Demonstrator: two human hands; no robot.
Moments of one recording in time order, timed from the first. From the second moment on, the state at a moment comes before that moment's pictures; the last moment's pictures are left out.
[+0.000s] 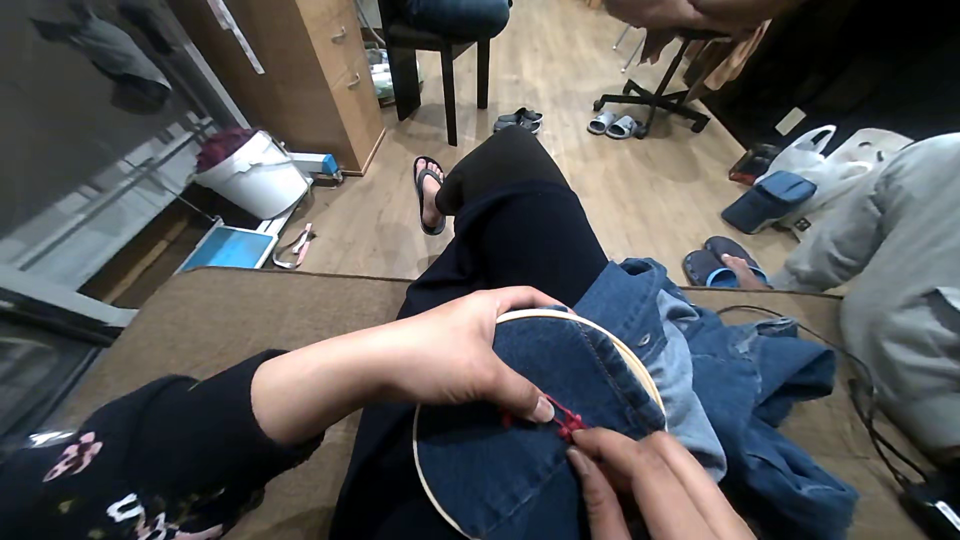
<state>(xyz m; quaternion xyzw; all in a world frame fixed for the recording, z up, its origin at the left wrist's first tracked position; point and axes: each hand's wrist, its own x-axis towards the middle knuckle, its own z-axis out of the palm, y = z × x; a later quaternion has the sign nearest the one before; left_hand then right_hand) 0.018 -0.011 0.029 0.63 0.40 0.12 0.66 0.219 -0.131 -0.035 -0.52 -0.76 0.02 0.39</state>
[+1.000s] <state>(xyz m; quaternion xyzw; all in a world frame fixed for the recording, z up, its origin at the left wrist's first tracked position) 0.015 -0.008 0.027 0.60 0.39 0.07 0.70 0.219 -0.129 -0.029 -0.52 -0.77 0.06 0.37</state>
